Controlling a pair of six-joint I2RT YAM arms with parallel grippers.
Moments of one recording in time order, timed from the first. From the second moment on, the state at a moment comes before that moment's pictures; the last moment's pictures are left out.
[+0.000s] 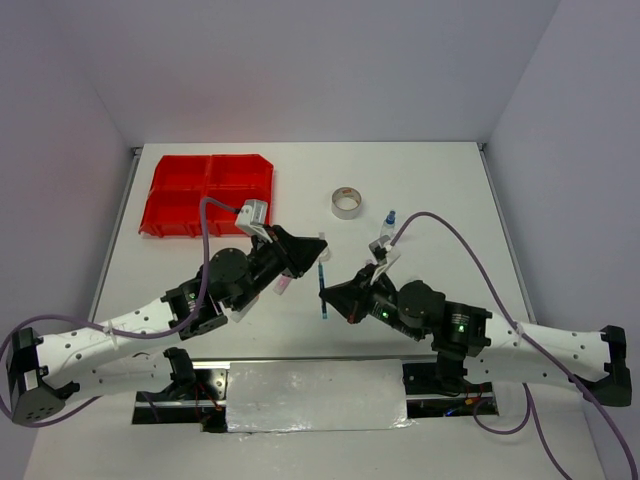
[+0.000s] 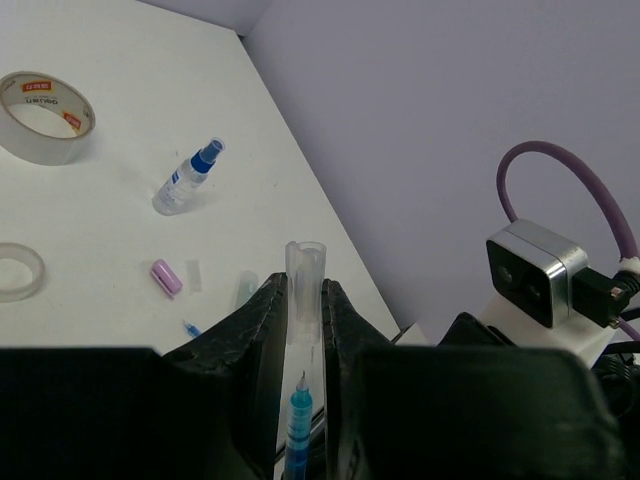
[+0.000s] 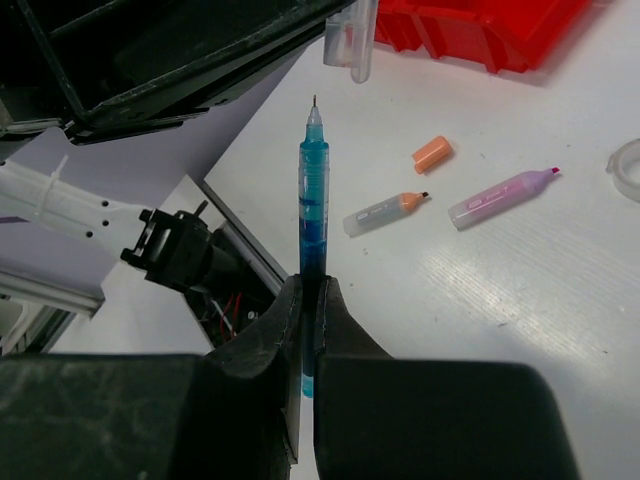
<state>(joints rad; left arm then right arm) -1.06 0.96 0.80 0.18 -0.37 -0.76 1.28 0.71 0.60 -0.02 0.35 0.64</state>
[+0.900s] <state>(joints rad) -1.06 0.98 0.78 0.22 -0.33 -0.74 1.28 0.69 0.61 -0.08 0.42 0.64</state>
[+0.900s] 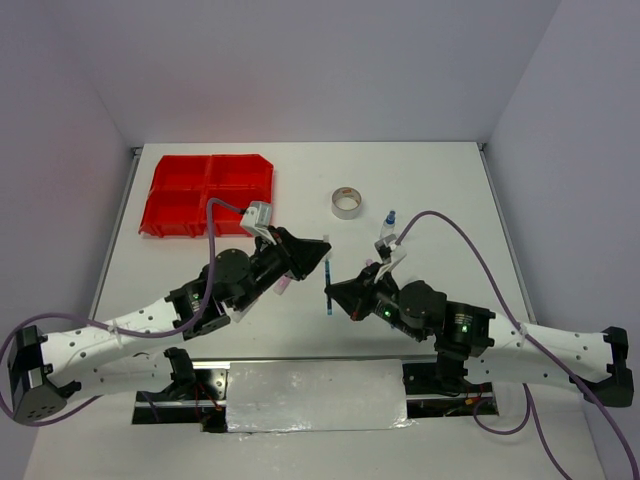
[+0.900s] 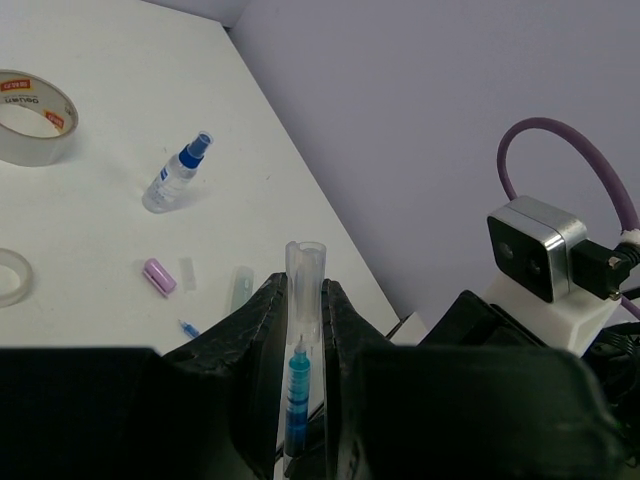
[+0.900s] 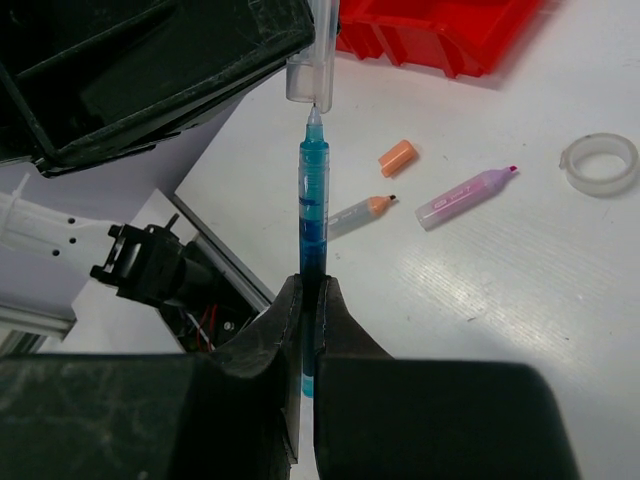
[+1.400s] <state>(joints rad) -1.06 1.02 0.76 0.26 -0.30 -0.73 1.28 0.67 0.62 -0.12 0.46 0.65</state>
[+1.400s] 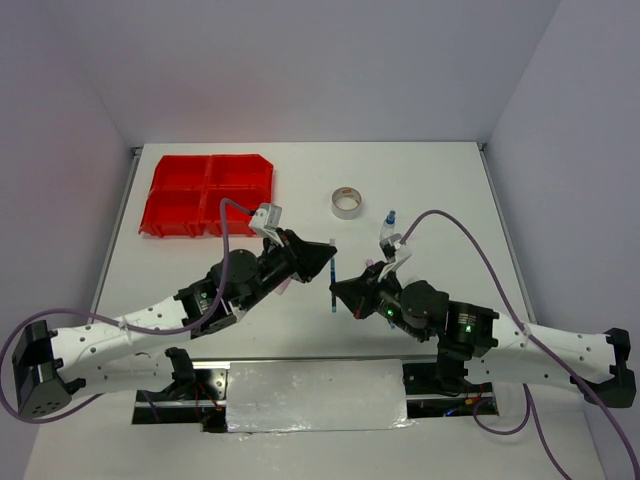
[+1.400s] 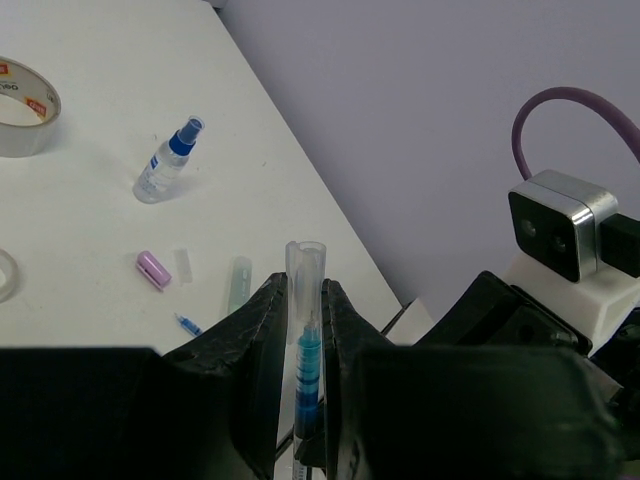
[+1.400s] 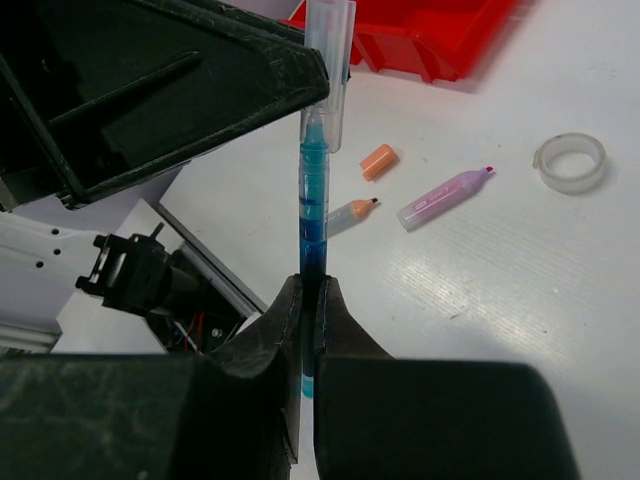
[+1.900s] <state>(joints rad) -1.06 1.03 0.76 0.36 -0.25 -0.71 1.29 0.66 0.68 -0.16 0.52 0.57</state>
